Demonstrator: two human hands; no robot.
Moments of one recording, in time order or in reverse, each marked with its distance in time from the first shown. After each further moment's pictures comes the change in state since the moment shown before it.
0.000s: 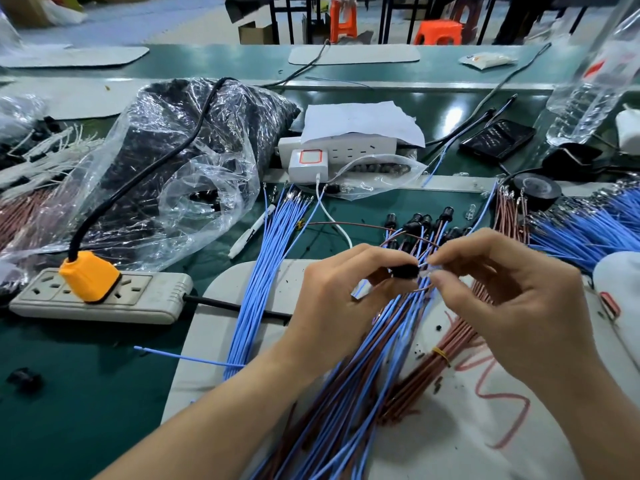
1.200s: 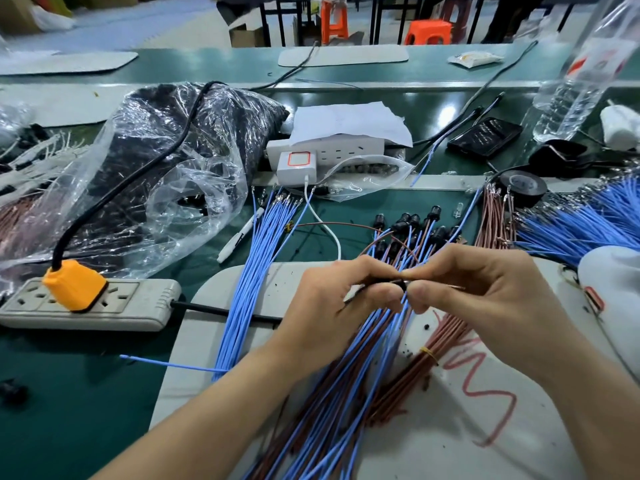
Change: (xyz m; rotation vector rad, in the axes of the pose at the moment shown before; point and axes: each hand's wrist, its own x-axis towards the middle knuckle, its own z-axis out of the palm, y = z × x) left_hand 0.000 0.001 -0.001 -0.106 -0.166 -0.162; right_hand 0.005 0.000 -0.010 0.316 -0.231 0.333
